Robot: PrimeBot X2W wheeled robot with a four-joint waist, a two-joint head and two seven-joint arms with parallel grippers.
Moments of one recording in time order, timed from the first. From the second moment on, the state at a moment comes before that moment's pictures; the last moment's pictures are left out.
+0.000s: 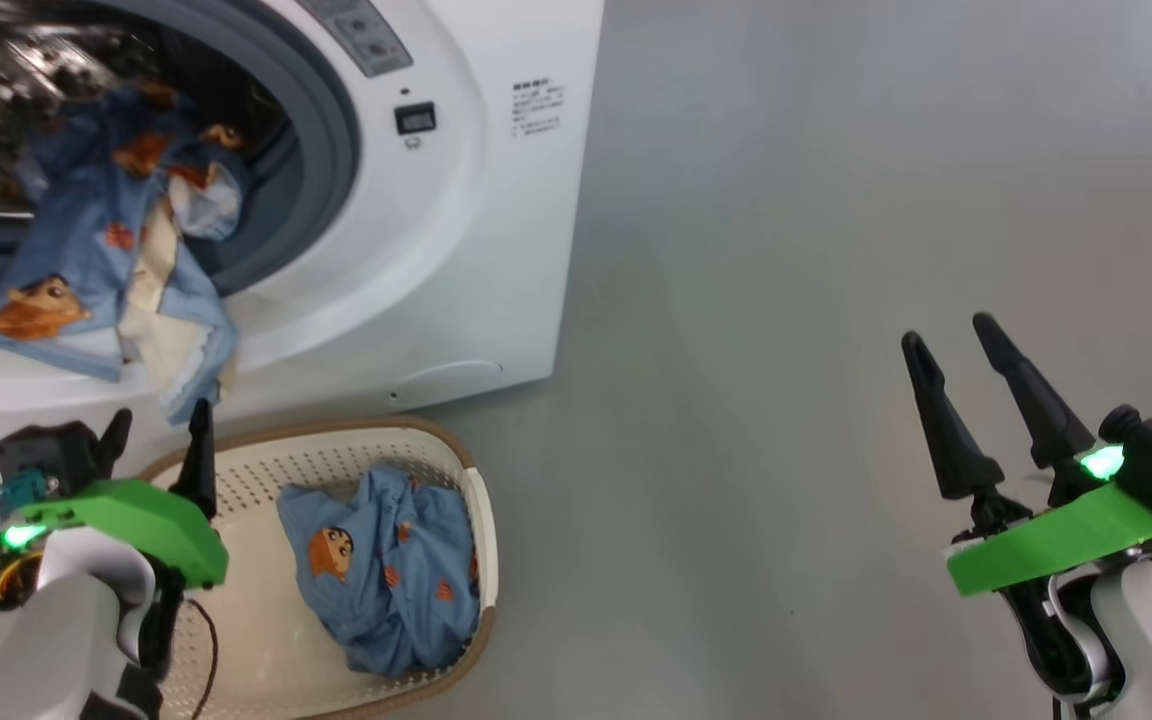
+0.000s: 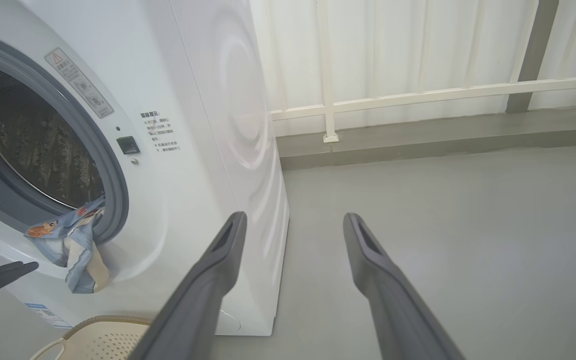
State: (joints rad) left arm -0.62 0.24 -0.13 0.96 -0.39 -0.07 -0.18; right arm -0.24 -0.32 0.25 0.14 0.55 0.13 -0.25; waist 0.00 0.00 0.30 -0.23
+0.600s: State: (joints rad) left arm -0.87 0.27 -0.10 1.22 -0.42 -0.07 -0.17; right arm -0.32 -0.29 0.25 0.12 0.54 0.13 -0.25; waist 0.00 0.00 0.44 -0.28
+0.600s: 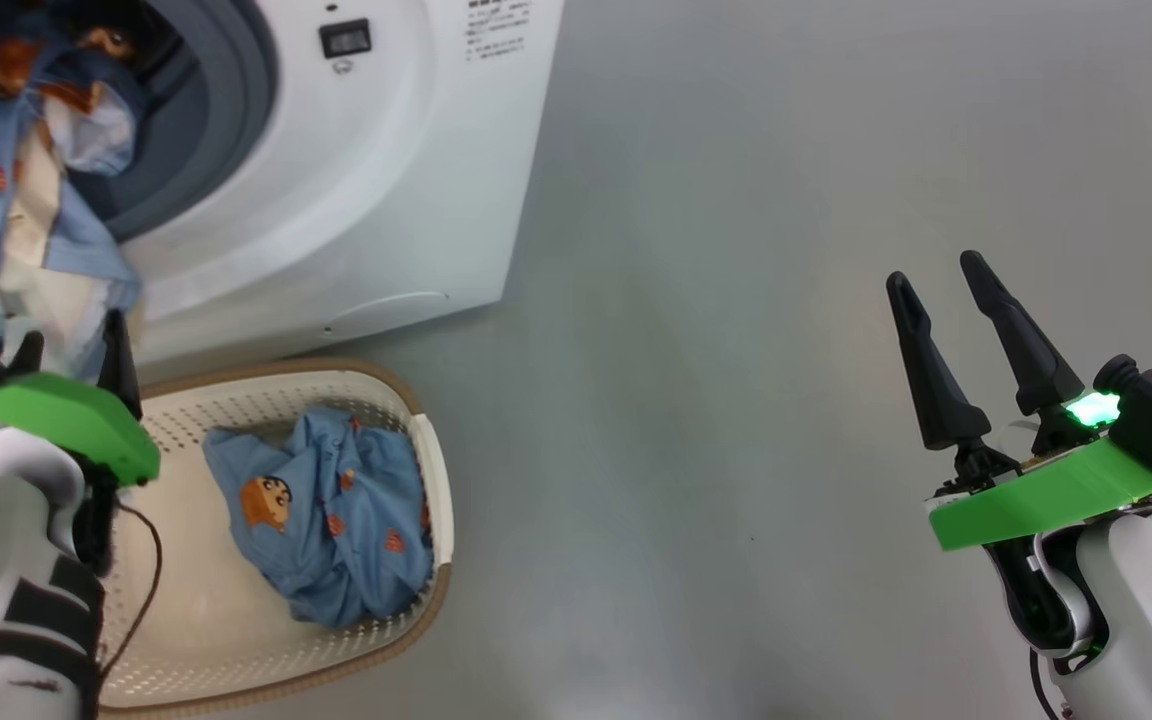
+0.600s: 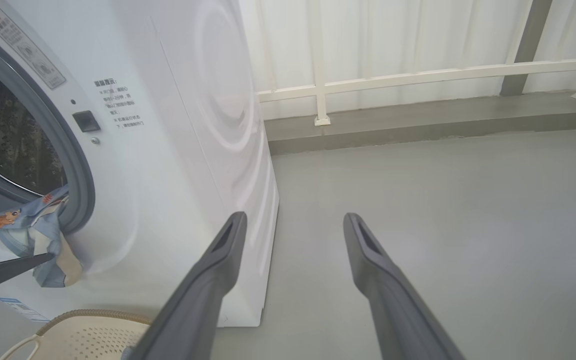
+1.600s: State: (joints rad) left arm -1.02 0.29 -0.14 1.28 -0.44 -0.09 -0.23; right arm -0.36 -0.28 0.26 0.13 0.52 0.13 -0.25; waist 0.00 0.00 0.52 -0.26
